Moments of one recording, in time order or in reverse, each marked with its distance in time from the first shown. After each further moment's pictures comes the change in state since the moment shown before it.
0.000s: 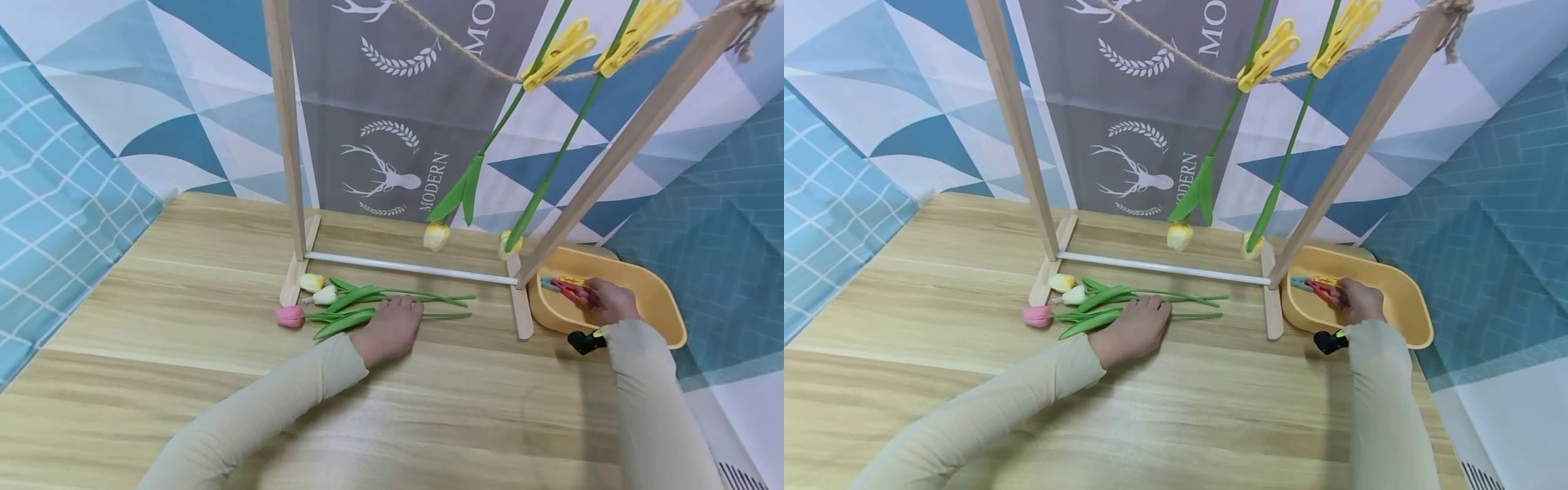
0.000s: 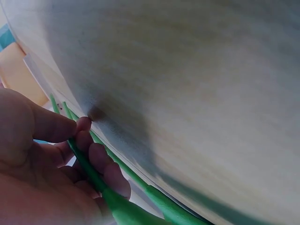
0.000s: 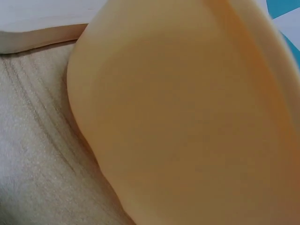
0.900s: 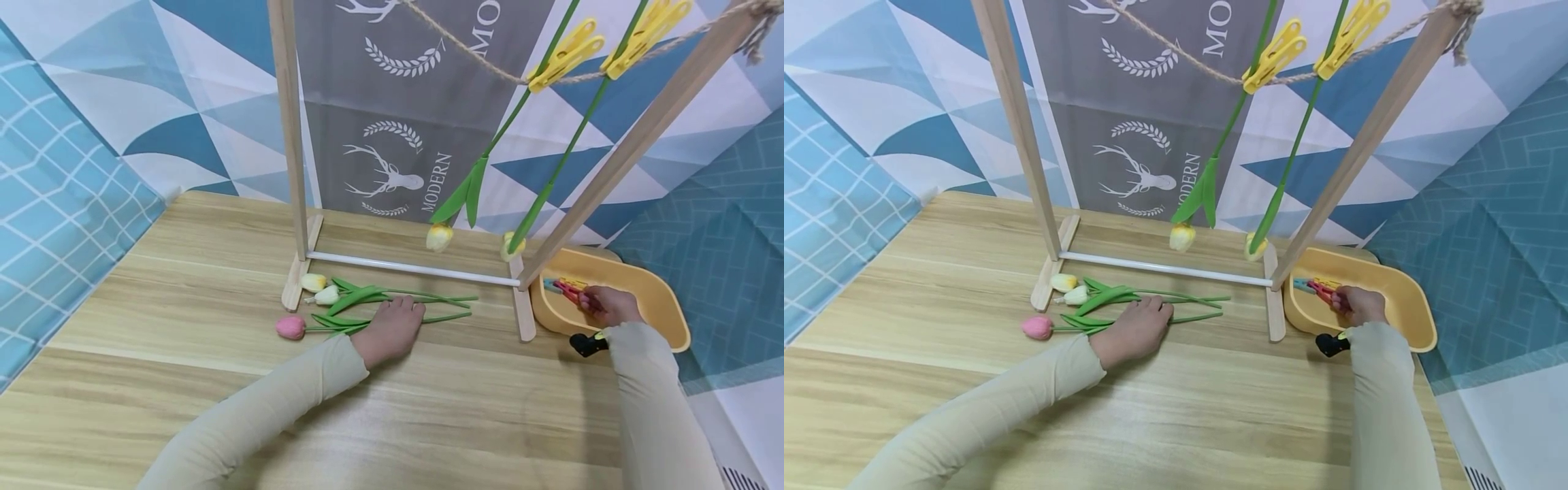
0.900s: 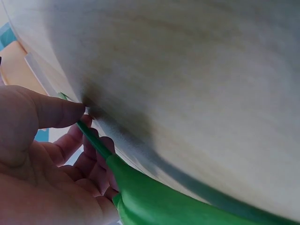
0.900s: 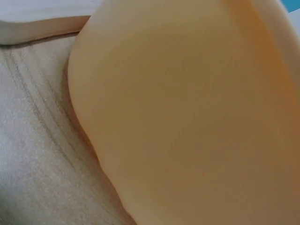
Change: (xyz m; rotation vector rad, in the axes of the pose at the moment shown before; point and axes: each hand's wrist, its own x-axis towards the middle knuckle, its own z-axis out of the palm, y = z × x) left_hand -0.003 -0.001 -0.001 -0.026 0.040 0.007; right_hand 0.006 -0.002 0.001 -0.148 0.021 0.031
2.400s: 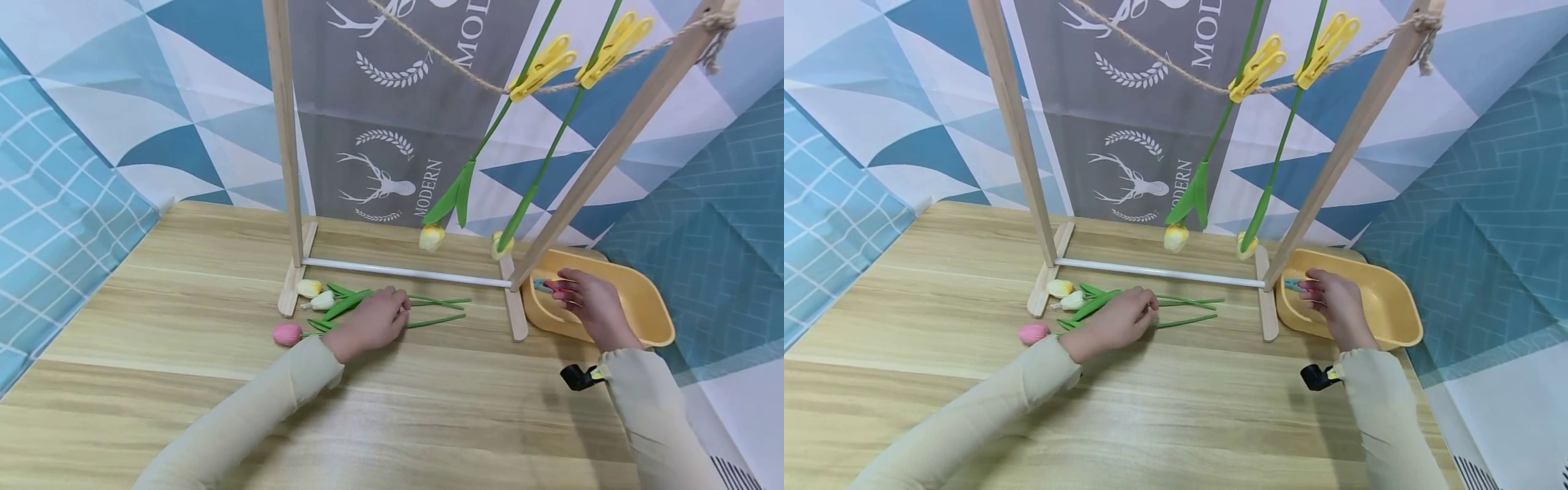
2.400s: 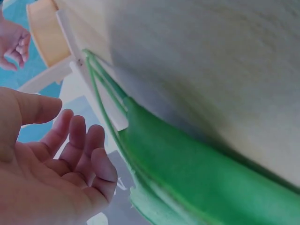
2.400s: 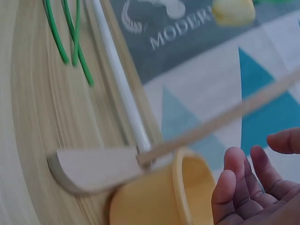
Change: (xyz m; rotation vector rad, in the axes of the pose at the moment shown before) left_hand -0.011 -0.023 -0.028 -0.360 0.132 0.037; right_hand -0.090 0.025 0.040 -0.072 -0.258 -0.475
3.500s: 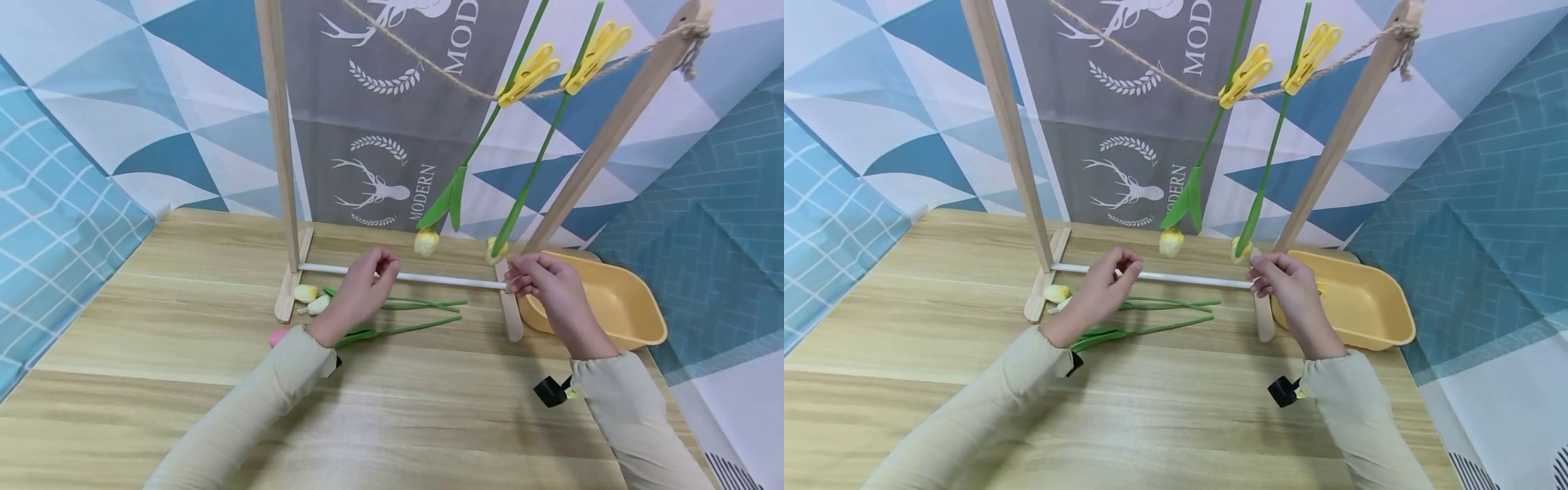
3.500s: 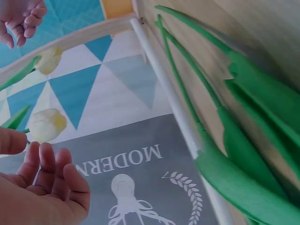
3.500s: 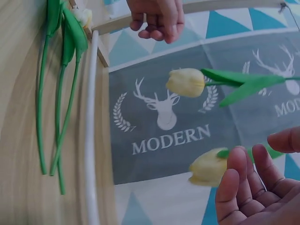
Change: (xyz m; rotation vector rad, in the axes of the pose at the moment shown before) left_hand 0.007 0.009 -0.047 -0.459 0.364 -0.047; right_hand -0.042 -0.026 0.084 -0.279 -0.083 -0.334
